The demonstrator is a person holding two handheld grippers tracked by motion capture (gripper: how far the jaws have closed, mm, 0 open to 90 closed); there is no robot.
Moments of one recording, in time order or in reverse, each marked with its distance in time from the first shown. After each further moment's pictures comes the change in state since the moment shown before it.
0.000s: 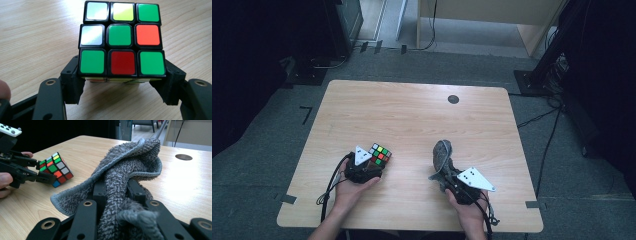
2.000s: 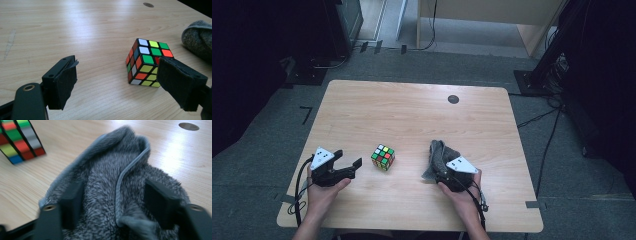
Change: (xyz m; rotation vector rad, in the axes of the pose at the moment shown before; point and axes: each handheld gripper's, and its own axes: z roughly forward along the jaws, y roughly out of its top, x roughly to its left) left arm 0.052 -0.010 -0.071 -0.187 -0.030 -0.193; right arm -0.017 -0.013 0.050 0.221 -0.063 -0.027
